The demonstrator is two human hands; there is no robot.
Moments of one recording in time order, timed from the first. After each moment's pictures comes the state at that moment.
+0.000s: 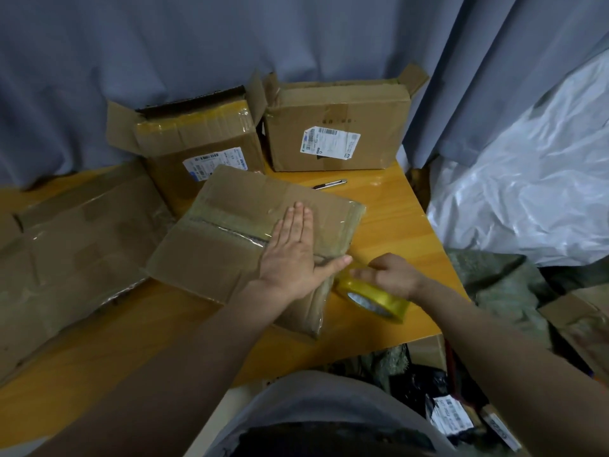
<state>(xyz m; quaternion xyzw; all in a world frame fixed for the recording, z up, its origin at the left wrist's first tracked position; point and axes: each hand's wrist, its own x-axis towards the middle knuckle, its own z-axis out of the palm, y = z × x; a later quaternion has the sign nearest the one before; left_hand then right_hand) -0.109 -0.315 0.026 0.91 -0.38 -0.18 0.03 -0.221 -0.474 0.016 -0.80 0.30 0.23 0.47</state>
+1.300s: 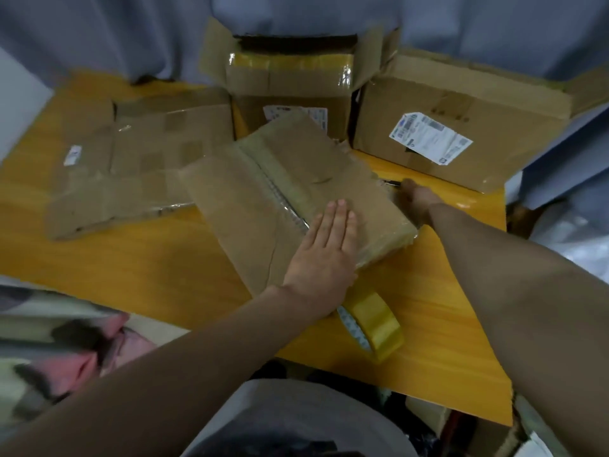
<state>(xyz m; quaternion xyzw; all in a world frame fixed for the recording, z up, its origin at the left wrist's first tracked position) -0.129 -0.329 0.016 0.95 -0.28 -0.13 -0.02 -0.009 -0.561 -0.087 -0.89 0.25 0.24 0.30</state>
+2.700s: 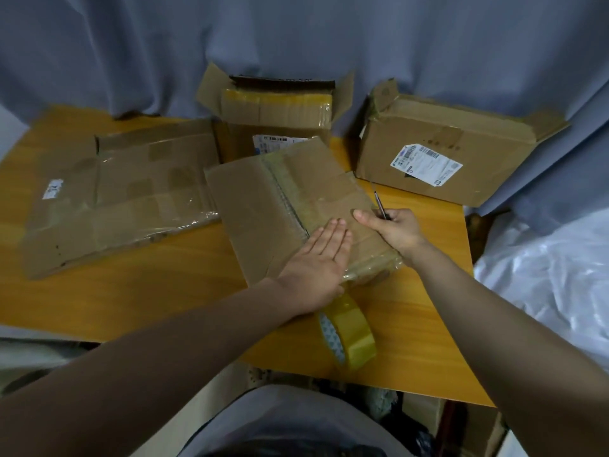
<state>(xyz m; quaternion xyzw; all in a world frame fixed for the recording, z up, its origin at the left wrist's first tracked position) -0.115 -0.307 0.034 0.89 -0.41 -0.18 -0.04 -0.099 -0.489 0.009 -0.73 0.25 0.07 0.63</state>
